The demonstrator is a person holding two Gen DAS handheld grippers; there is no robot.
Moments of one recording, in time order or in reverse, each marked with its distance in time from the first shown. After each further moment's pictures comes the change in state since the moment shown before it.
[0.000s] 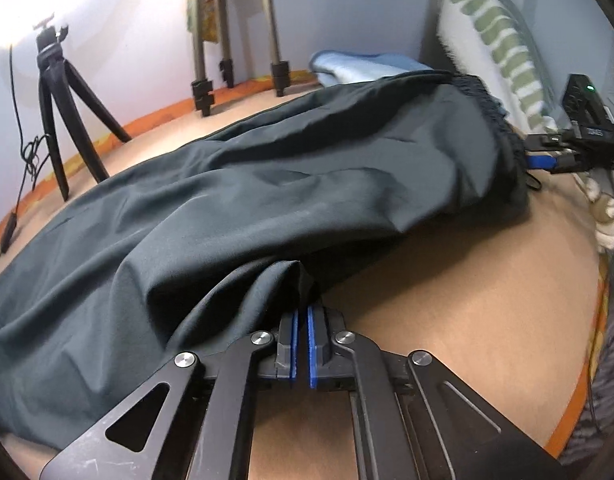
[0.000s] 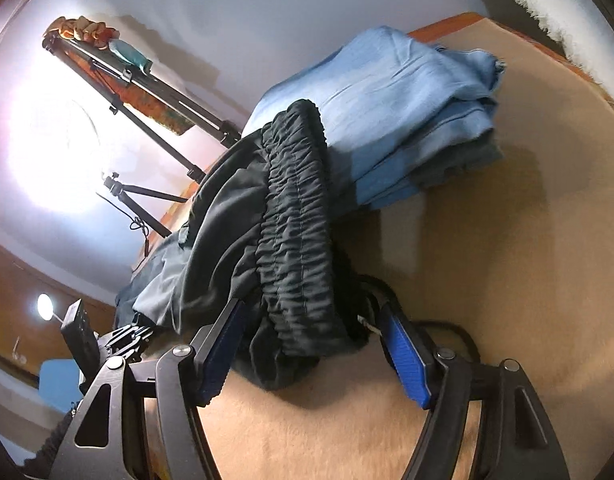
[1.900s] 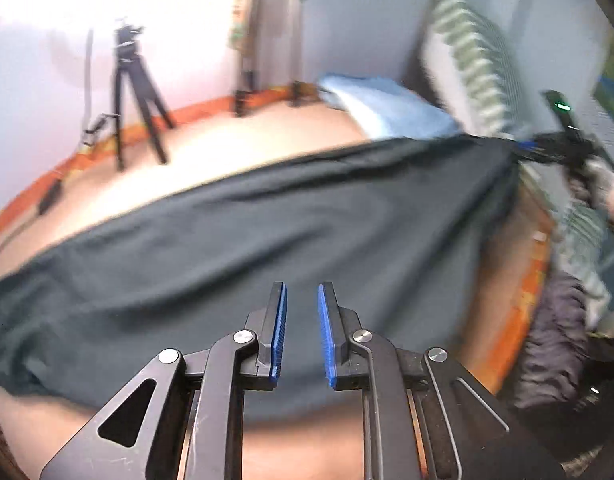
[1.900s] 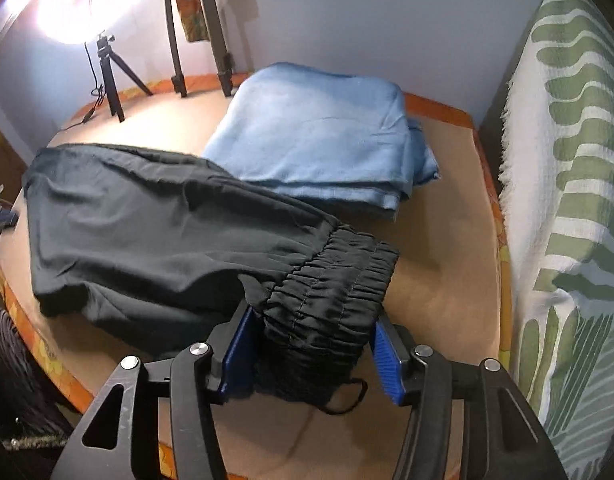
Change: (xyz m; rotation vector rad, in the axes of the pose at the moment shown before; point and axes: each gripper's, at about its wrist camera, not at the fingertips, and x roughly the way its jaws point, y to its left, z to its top) left arm -0.097 0.063 -0.021 -0.053 0.028 -0.056; right arm -0.063 0.063 0.014 -0.498 0.188 -0.465
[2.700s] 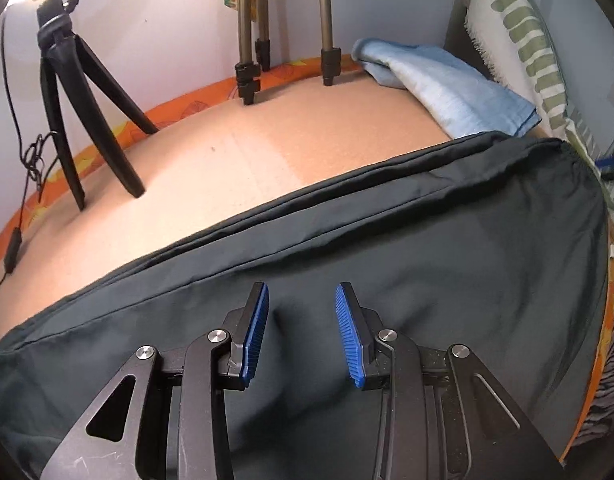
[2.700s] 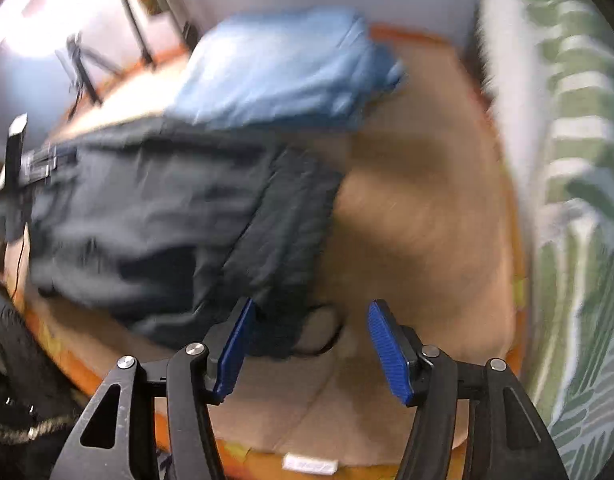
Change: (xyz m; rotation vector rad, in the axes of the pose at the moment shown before) left arm 0.121 0.019 0.052 0.060 0.070 0.073; right arm 0.012 -0.048 -0.039 0.118 0.082 0.036
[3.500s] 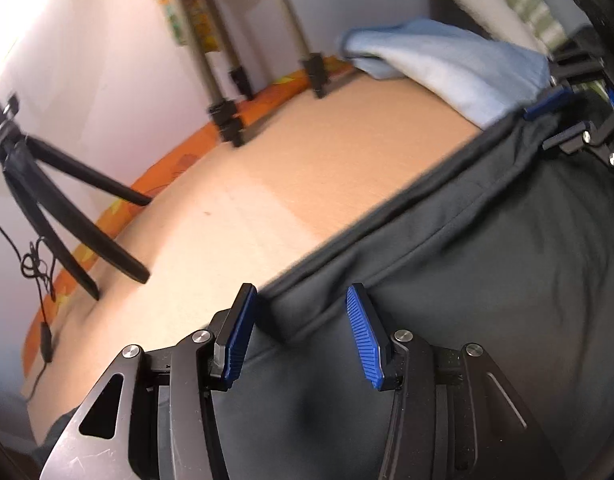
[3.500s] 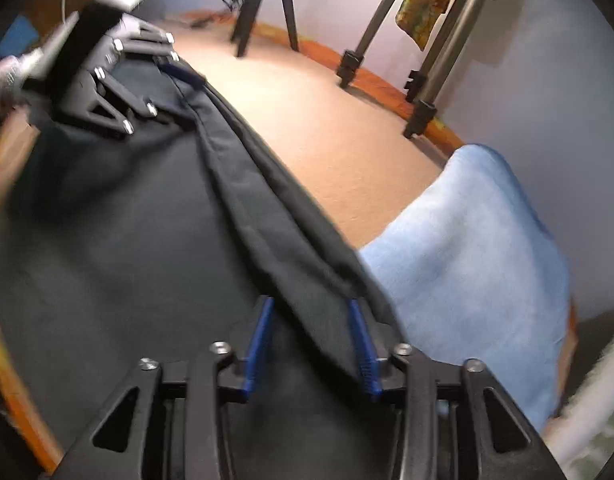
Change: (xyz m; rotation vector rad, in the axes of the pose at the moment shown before) left arm 0.035 -0.013 0.035 0.205 -0.042 0.157; right arm 0.093 0.224 0.116 -0.712 -0.114 -0.054
